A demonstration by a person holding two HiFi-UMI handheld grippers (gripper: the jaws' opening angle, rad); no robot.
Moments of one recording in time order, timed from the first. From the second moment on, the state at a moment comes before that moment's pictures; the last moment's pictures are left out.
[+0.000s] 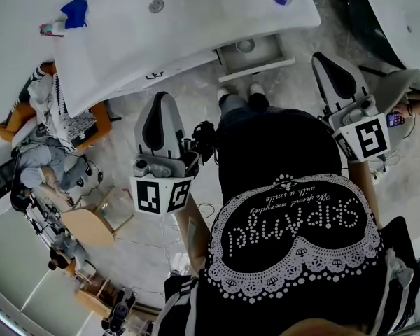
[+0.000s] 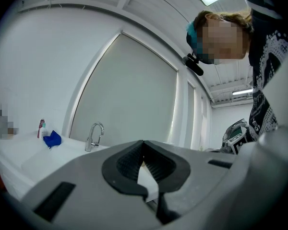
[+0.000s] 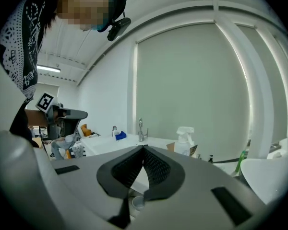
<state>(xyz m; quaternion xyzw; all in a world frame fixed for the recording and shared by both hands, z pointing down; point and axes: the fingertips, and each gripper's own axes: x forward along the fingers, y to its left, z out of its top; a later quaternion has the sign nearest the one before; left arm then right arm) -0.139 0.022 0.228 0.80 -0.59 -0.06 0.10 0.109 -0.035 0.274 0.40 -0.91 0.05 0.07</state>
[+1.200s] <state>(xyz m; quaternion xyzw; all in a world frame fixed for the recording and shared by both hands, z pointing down) -0.138 0.028 0.231 0.78 -0.61 -0.05 0.09 0.114 -0.028 0.290 0.39 -0.91 0.09 0.07</state>
